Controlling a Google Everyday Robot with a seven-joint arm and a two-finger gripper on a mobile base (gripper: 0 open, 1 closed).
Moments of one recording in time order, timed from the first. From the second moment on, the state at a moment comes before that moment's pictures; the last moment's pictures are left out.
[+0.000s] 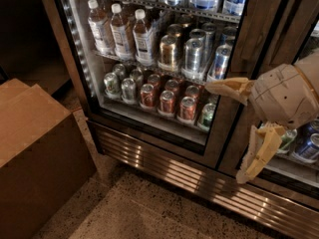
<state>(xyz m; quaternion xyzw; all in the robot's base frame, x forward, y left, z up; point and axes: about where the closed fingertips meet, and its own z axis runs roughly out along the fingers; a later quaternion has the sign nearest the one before) 0.386 -0.111 0.915 -0.69 0.59 0.27 0.32</state>
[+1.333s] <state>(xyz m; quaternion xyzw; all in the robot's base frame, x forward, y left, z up) 0.389 -0.103 0.919 -0.64 0.57 0.30 0.43</state>
